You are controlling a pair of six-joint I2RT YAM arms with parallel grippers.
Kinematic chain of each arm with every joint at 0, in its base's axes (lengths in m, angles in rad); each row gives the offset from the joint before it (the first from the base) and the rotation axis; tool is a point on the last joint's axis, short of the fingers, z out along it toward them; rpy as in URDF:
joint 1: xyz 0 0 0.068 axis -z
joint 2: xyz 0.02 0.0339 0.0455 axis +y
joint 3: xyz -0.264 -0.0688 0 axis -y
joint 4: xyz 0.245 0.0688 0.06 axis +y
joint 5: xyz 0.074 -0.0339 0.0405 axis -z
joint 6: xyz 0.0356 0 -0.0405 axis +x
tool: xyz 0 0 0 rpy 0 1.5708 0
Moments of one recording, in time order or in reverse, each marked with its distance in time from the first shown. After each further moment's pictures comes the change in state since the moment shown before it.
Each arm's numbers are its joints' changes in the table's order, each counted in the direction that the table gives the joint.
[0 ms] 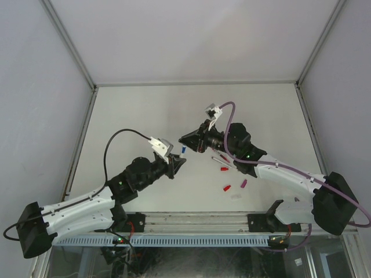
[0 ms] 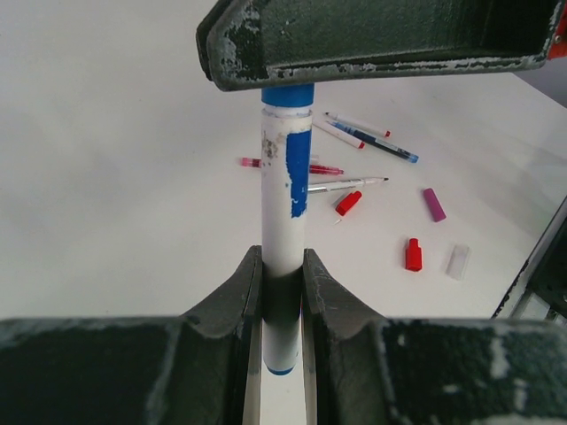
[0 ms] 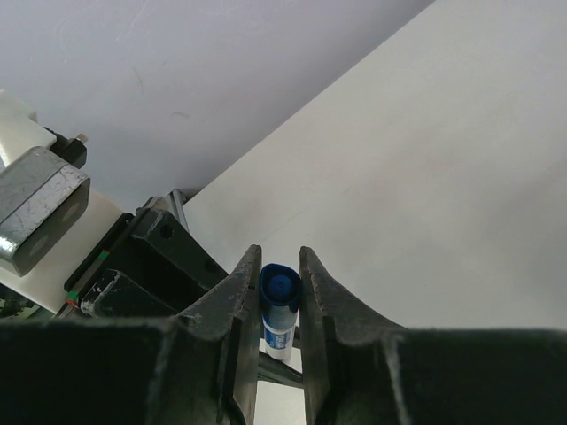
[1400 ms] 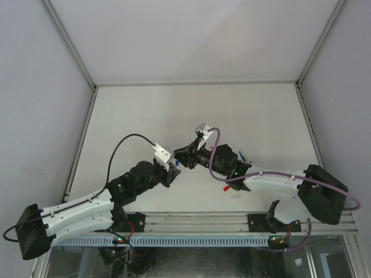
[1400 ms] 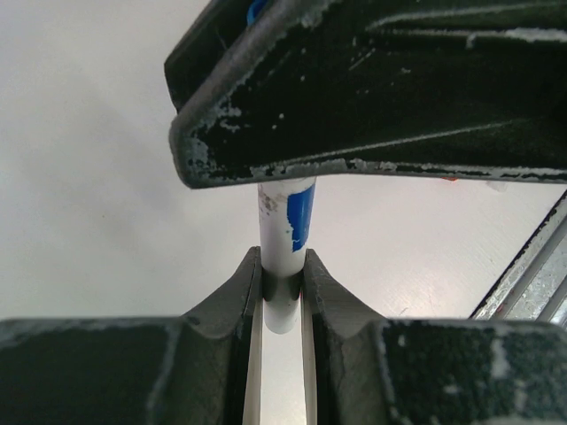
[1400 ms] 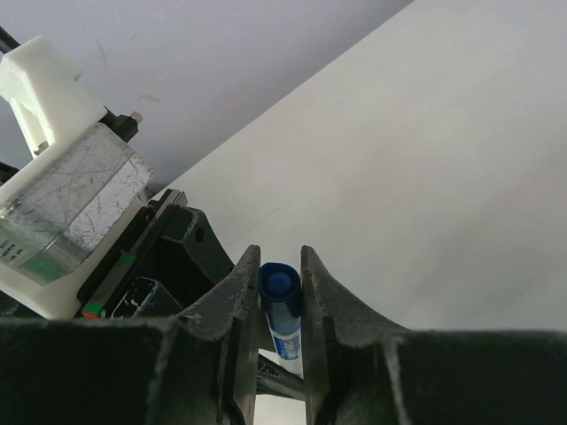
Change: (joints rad) left arm 0.003 -0.041 -0.049 0.197 0.010 -0.012; right arm -0.217 0.101 -0.165 -0.274 0.274 -0.070
